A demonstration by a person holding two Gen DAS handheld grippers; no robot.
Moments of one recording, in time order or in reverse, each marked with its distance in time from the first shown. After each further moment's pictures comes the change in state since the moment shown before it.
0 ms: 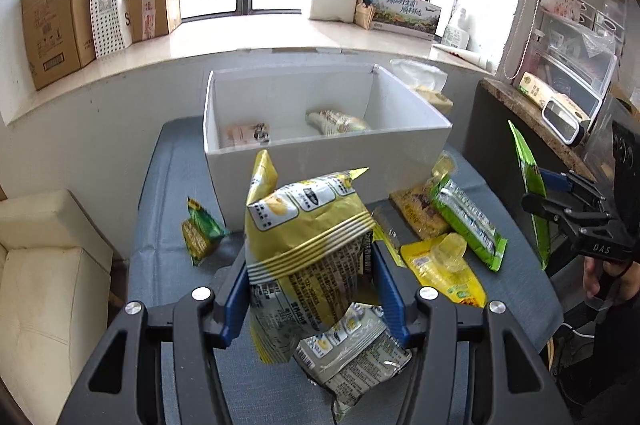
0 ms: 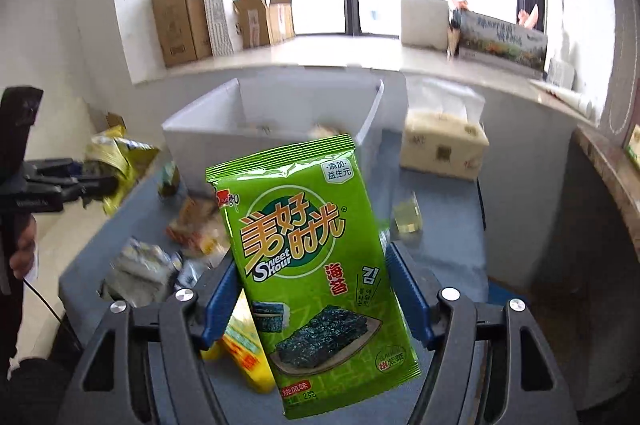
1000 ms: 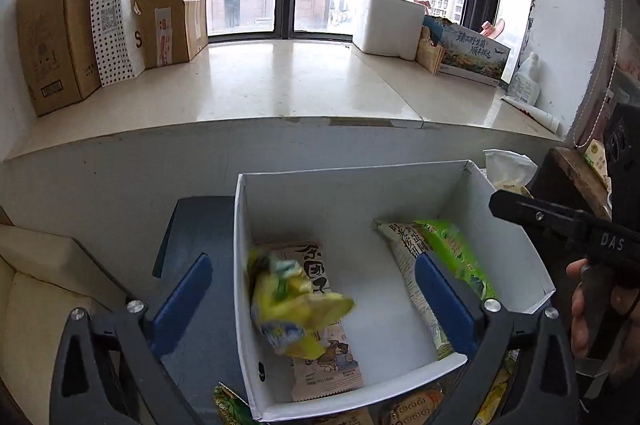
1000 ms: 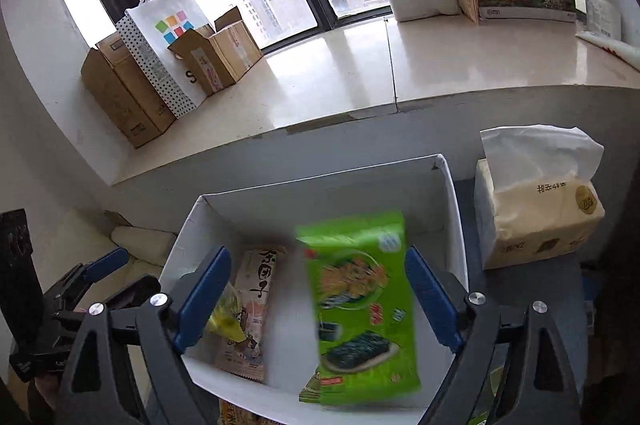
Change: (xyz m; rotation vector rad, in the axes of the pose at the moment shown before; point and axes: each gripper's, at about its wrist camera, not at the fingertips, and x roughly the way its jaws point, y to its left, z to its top) left arm 0.118 0.064 0.147 -0.085 -0.036 0.112; right arm 0.177 -0.029 0.158 0.355 0.072 0.116
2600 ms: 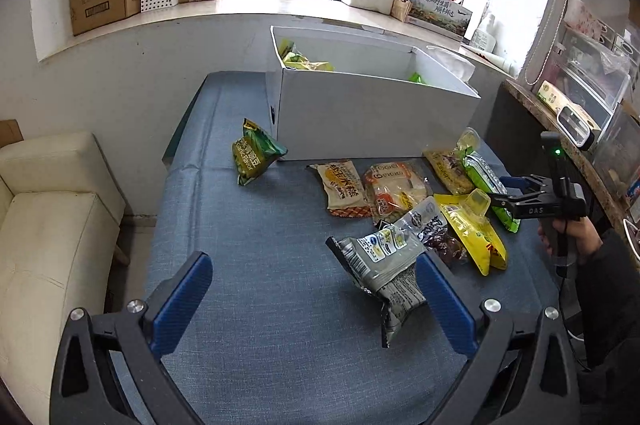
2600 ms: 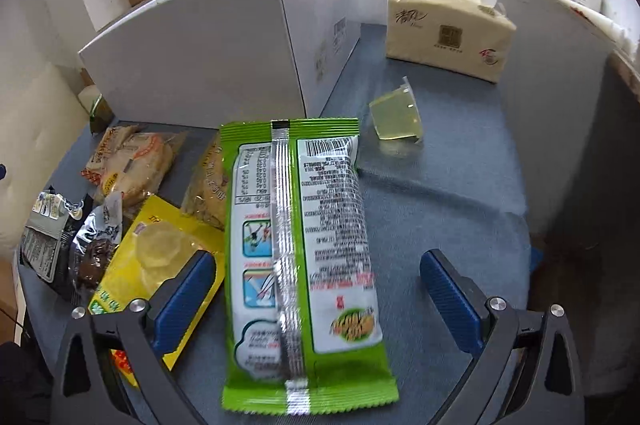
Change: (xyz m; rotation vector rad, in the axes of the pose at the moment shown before) left arm -0.145 0.013 -0.224 -0.041 0.072 -0.075; right arm -0.048 -0.104 -0.190 -0.291 0.235 -0.148
